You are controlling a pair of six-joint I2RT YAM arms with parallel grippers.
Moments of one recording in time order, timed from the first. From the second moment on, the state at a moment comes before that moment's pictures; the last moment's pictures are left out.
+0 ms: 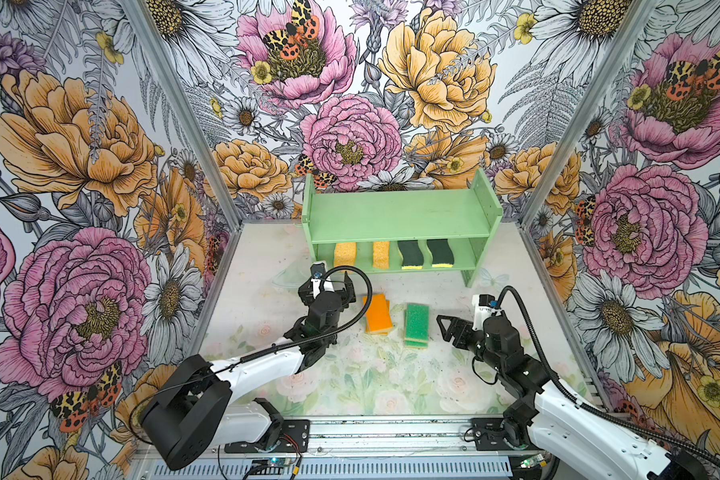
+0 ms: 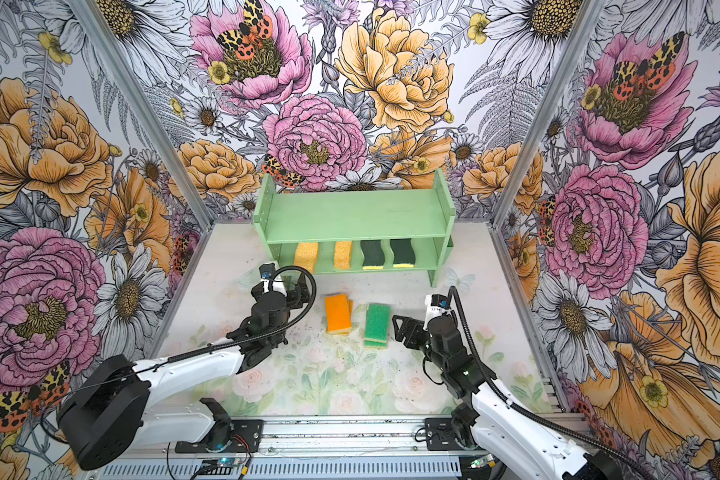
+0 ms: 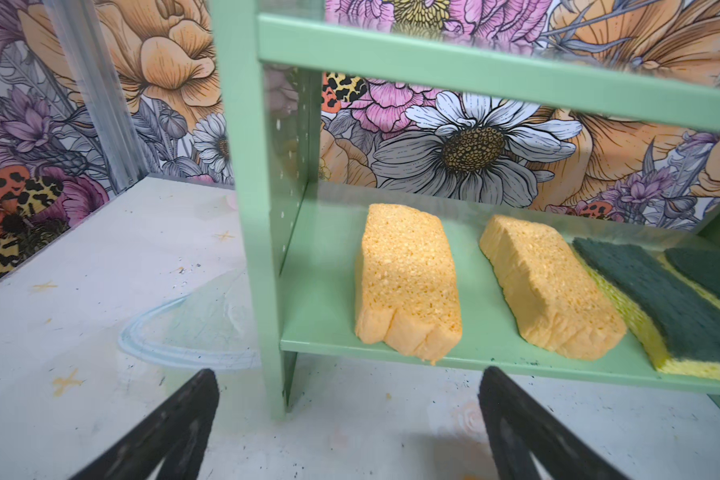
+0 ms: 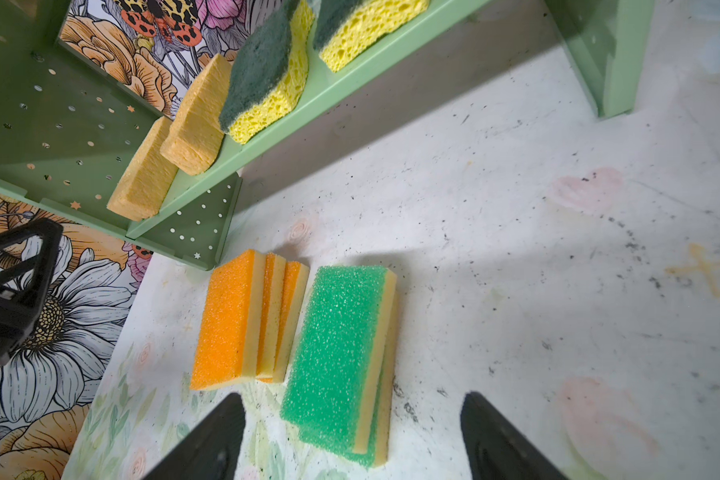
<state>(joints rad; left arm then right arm) -0.67 1.22 0.53 0.44 -0.71 -0.32 0.50 0.72 0.29 -0.07 0.00 0.71</state>
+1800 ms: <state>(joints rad) -0.47 1.29 0.44 0.46 0.54 -0.39 0.50 0.77 0.30 -0.07 0.00 0.72</state>
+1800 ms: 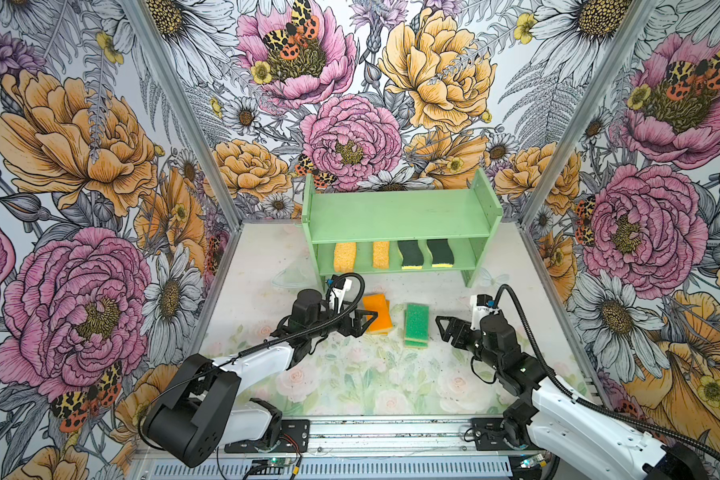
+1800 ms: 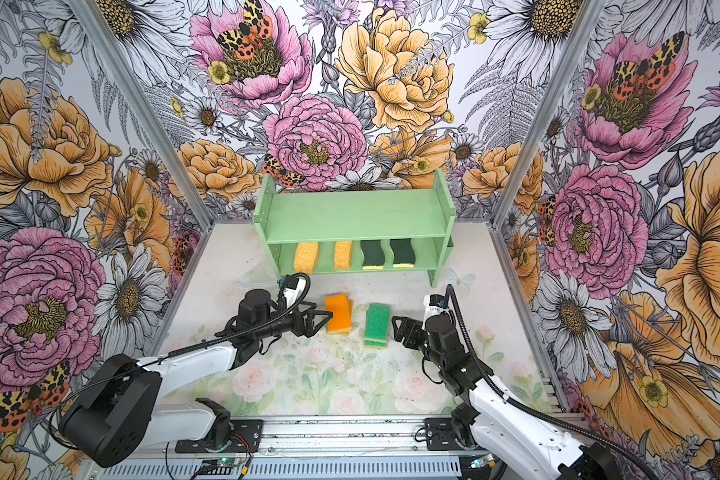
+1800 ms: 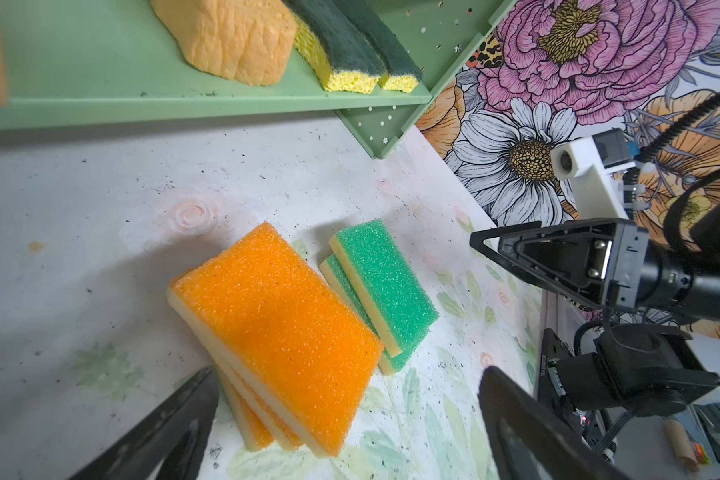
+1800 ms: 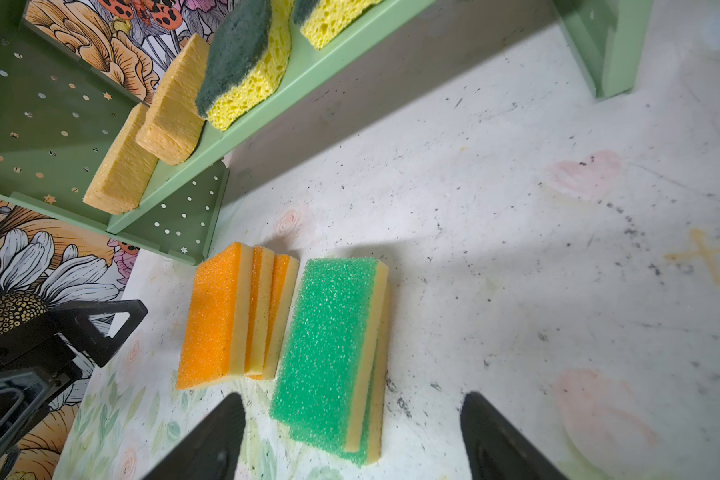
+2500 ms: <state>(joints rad) -0.47 1.23 0.42 0.34 0.43 -0.39 0.70 1.10 0.48 -0.11 0.20 0.78</state>
